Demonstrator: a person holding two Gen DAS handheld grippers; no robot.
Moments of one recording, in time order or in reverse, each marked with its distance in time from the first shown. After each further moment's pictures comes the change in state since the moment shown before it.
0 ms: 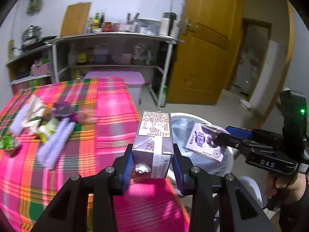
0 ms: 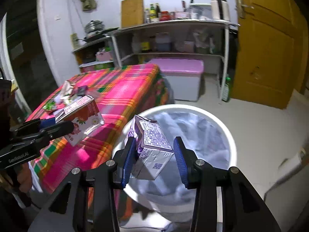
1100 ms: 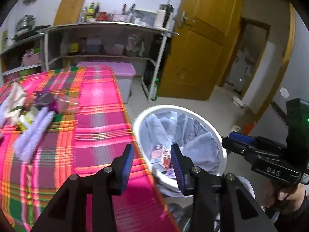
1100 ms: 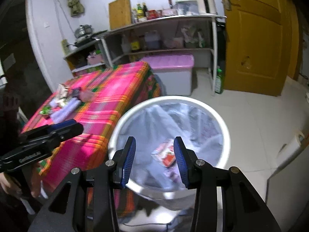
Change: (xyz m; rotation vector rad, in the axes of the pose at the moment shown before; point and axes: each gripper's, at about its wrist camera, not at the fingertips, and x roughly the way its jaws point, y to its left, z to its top) left arm 0.021 -0.003 -0.004 -0.052 0.038 -0.045; right arm -0.016 0.009 -0.010 0.064 -0.002 -0.006
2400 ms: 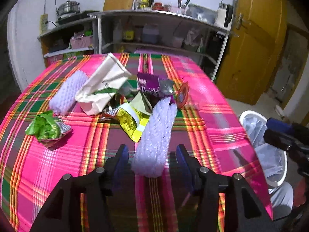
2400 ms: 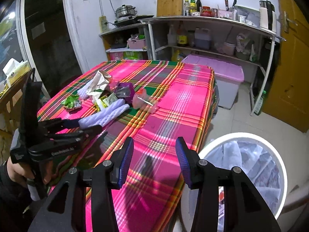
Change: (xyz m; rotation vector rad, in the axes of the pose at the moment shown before) left arm -0.001 0.162 0.004 -0.127 0.082 0.315; right arm 0.095 0.125 0.053 -0.231 0.076 0.168
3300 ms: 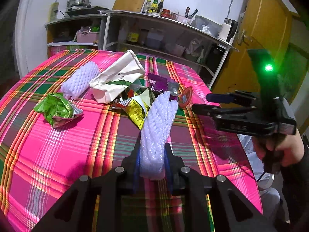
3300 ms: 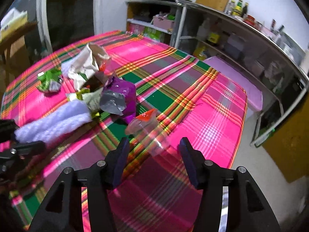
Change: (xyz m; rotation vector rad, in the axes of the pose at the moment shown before) left arm -0.026 0.031 -0.019 -0.117 -0.058 -0.085; right arm 0.121 0.027 0.063 -0.366 0.160 -0.020
